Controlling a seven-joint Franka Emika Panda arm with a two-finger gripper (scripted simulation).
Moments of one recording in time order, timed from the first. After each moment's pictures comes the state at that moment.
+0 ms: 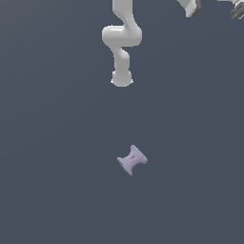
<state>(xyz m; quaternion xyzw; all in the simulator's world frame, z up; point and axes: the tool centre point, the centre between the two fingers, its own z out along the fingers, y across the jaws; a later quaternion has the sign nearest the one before) 0.013 0.167 0.555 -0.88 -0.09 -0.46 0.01</state>
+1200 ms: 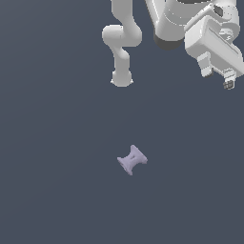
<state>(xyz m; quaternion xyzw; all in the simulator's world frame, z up) 0.036 0.234 0.434 -0.84 -0.18 -0.49 -0.16</state>
